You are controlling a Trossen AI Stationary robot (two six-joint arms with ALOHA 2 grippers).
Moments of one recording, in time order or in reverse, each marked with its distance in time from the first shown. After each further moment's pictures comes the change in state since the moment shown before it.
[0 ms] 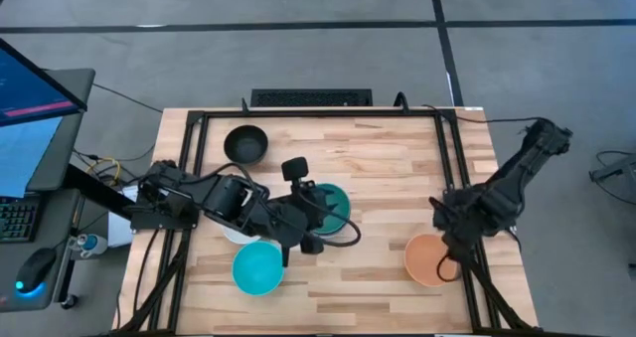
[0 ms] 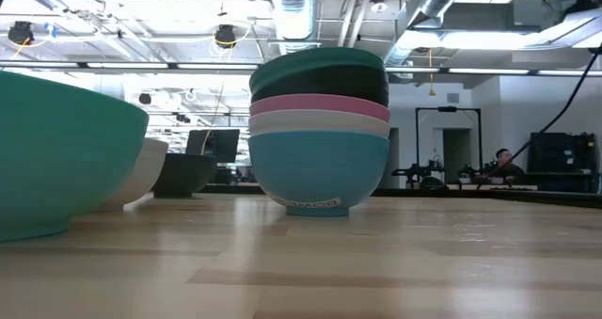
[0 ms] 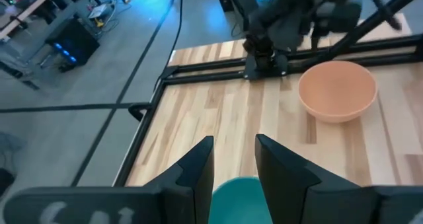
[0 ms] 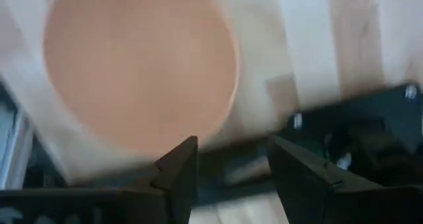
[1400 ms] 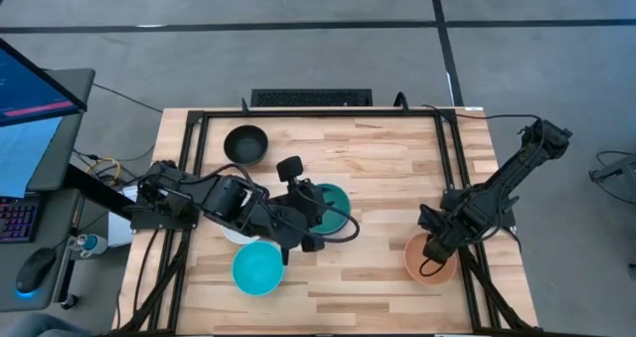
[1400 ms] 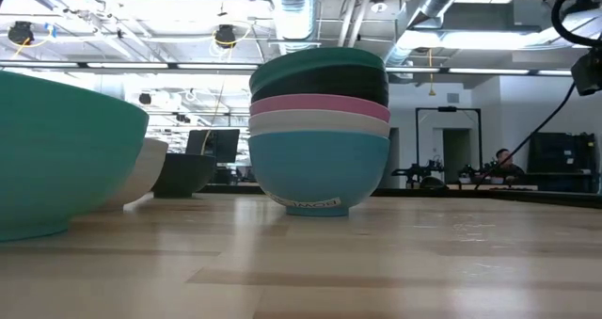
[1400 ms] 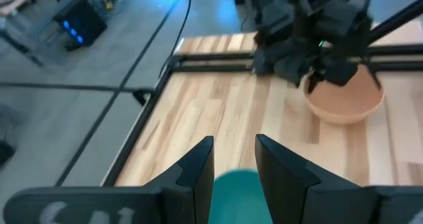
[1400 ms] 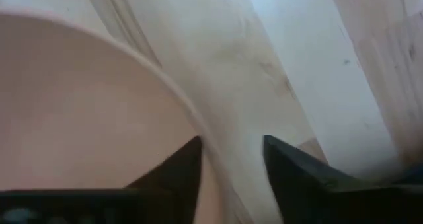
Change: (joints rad) left arm 0.003 0.000 0.000 -0.055 -0.035 -0.123; right arm -0.010 0.020 -0.380 0.431 0.149 0.165
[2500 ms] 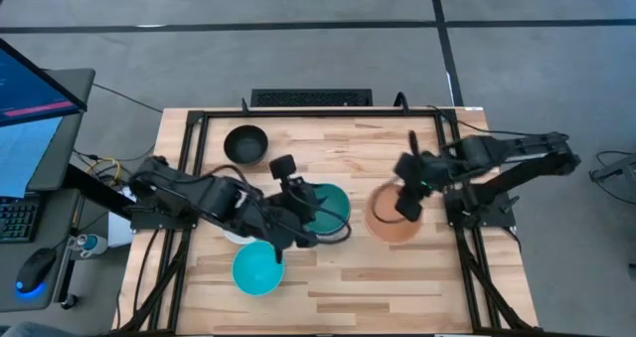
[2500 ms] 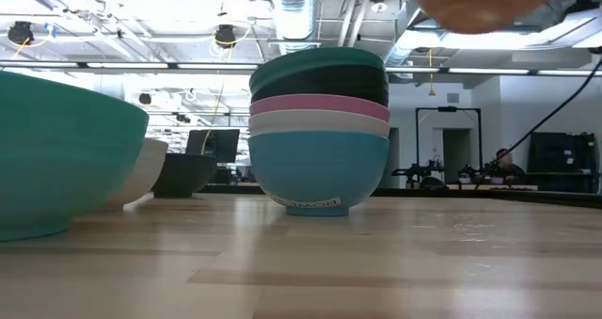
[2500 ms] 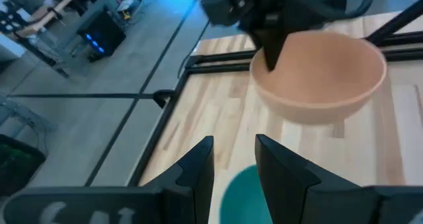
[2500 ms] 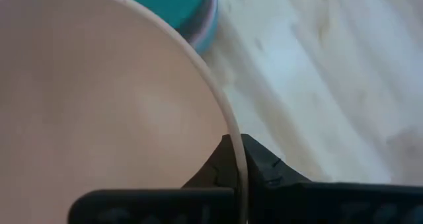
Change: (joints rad) left arm -0.010 -0.097 -0.180 0.086 -0.071 0.062; right arm -0.604 0.170 0.824 -0.343 -0.024 -0.566
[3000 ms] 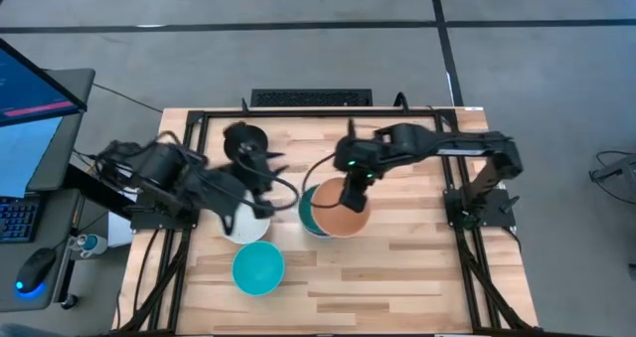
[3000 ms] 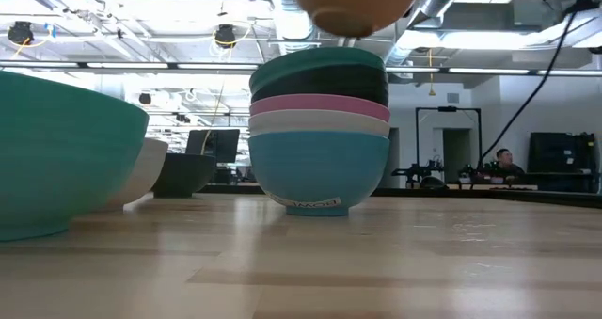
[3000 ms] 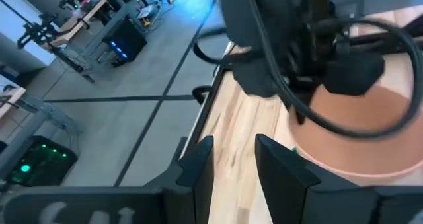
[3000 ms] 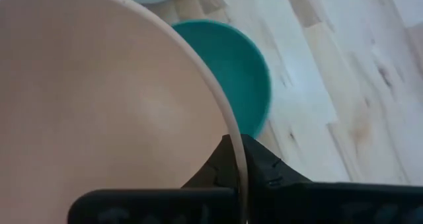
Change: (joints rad) left arm 0.000 -0.218 0.000 -0.210 -0.049 0.048; right arm -0.147 0.484 0.440 0.066 -0.108 -0.298
